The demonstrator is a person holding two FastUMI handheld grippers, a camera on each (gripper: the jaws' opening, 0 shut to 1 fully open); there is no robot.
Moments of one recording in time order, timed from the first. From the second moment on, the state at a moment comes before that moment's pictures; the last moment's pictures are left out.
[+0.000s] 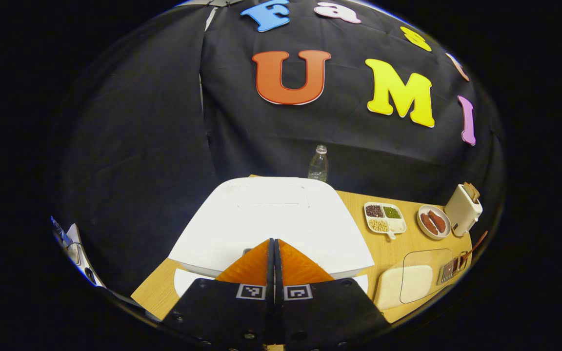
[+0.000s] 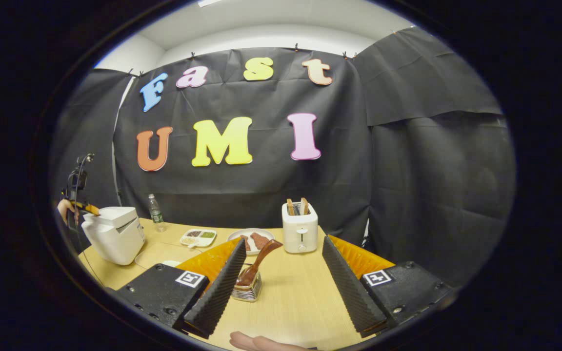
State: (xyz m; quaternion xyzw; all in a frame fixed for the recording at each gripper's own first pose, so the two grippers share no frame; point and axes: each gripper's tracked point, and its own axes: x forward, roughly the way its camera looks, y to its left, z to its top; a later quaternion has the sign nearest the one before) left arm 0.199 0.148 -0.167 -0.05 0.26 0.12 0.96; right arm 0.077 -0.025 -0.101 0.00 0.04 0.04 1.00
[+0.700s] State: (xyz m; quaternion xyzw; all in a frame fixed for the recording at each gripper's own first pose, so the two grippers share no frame) left arm 0.114 0.124 -0.072 -0.01 0.10 0.12 0.99; right arm 0.090 -0.012 -0.138 0.01 0.07 0.05 1.00
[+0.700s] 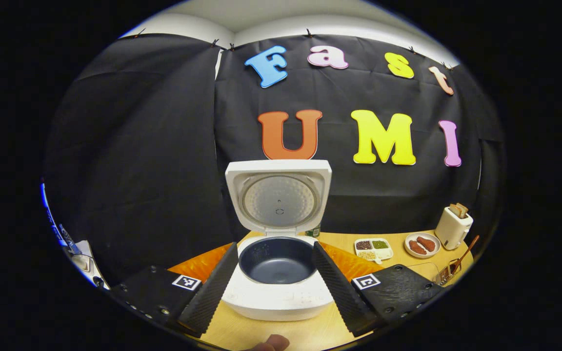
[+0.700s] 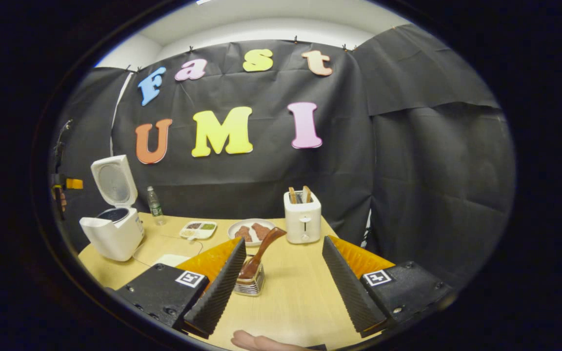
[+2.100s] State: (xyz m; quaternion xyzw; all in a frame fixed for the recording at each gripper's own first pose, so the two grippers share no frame) left arm -0.092 0.033 -0.078 0.01 -0.03 0.04 1.00; right arm 0.282 0.048 -0.263 0.14 0.18 0.02 0.97
